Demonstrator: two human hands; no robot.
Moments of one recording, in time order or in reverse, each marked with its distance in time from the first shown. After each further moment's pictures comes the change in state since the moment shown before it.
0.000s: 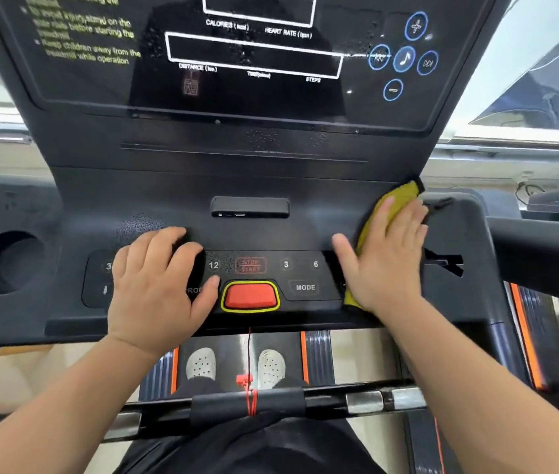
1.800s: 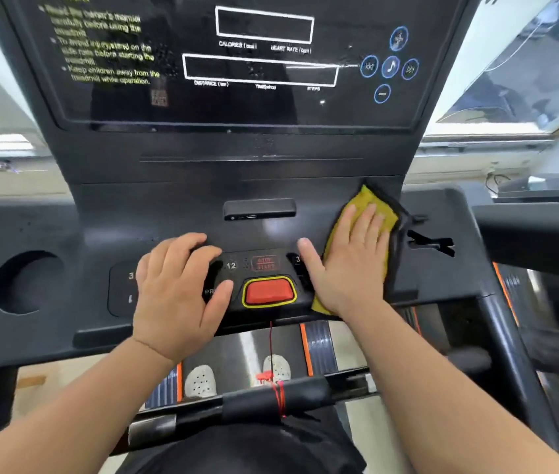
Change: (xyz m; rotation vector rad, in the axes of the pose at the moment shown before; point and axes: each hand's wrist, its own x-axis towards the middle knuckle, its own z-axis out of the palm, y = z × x) left_hand -0.002 -0.011 -0.013 -0.249 -0.052 0.036; right_hand -0.034 -0.061 0.009 -0.012 -0.001 0.057
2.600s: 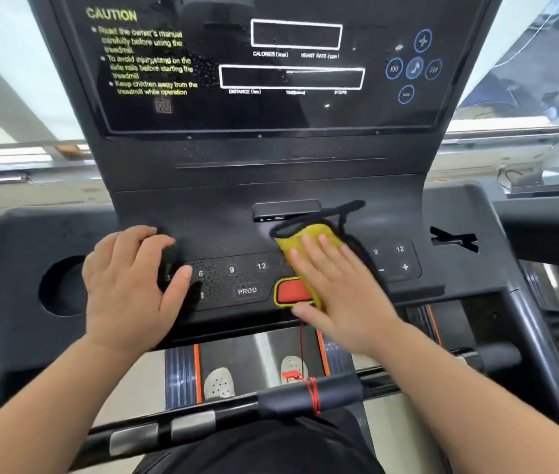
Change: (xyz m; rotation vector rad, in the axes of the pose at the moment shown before) left_hand 0.000 -0.071 -0.048 0.124 0.034 -0.104; right_hand -0.042 -0.015 0.006 -0.022 -0.111 -0.593
